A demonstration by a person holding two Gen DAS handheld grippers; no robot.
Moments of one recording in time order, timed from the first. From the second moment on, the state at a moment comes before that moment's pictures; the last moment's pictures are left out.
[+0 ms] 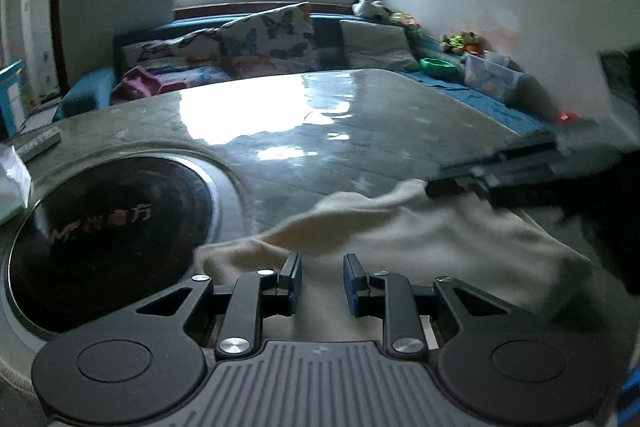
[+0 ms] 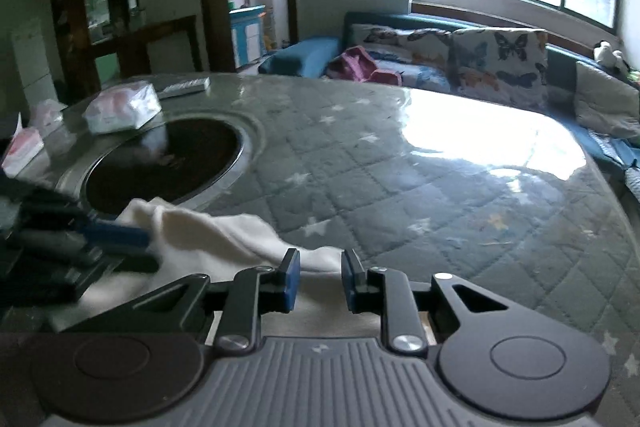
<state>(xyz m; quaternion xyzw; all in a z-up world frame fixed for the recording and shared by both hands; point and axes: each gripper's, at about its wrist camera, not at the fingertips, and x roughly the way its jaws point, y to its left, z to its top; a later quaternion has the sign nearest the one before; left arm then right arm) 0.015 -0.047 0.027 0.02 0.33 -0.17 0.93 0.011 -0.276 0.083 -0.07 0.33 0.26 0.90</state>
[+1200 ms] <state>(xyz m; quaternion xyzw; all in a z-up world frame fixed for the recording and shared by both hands) -0.003 -0.025 0.042 0.01 0.32 -0.10 0.94 -0.089 -0.204 0.084 -0.14 0.31 0.38 0.86</state>
